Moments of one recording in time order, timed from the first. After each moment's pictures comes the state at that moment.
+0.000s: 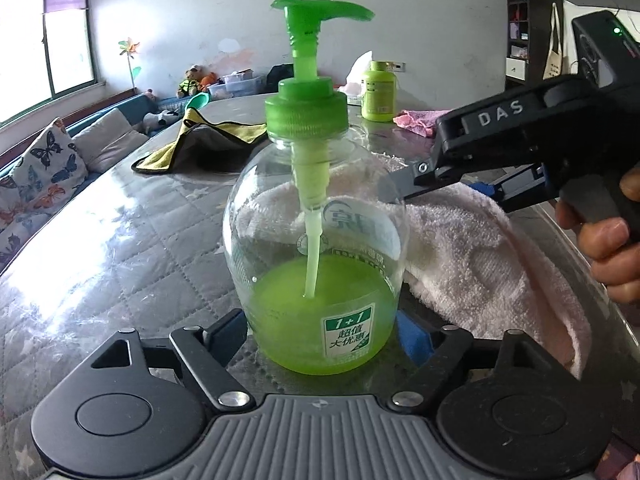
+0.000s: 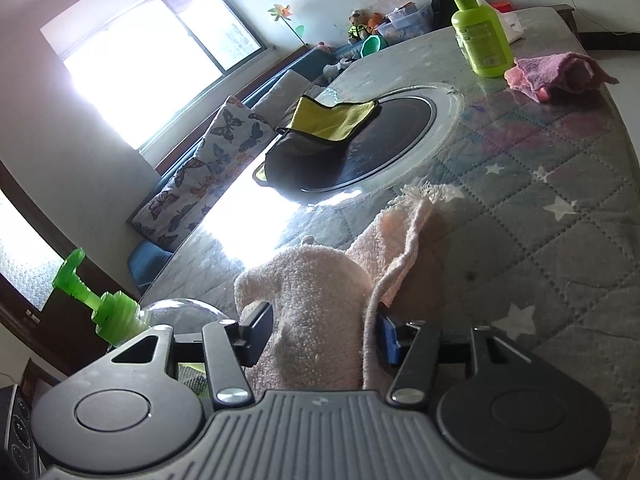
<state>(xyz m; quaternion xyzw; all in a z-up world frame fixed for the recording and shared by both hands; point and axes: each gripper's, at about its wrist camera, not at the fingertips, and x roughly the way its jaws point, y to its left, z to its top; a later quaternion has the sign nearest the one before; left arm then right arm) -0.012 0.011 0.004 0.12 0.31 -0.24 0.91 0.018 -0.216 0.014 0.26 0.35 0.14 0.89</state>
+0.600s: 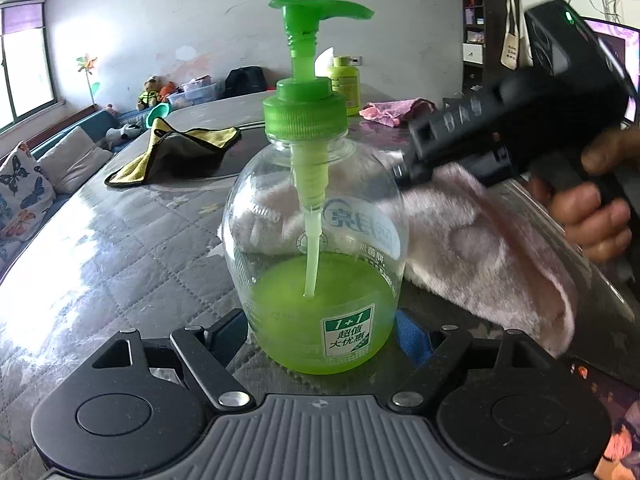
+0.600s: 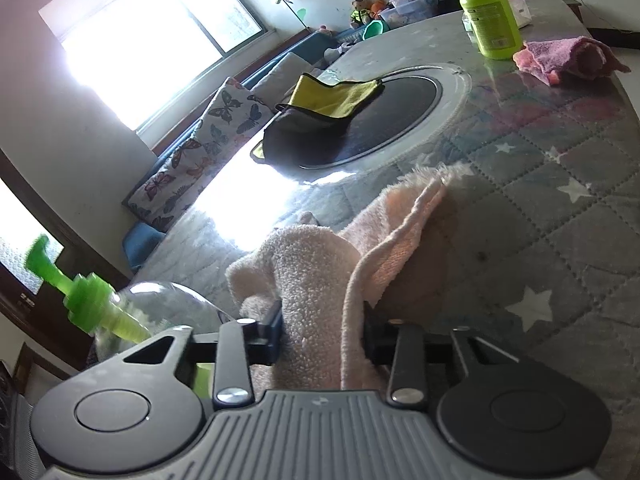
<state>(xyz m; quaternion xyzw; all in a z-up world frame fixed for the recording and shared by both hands) -0.006 0.027 -0.001 0.15 0.30 -0.30 0.89 0.023 -0.206 0.006 0.24 0.37 0.15 0.89</state>
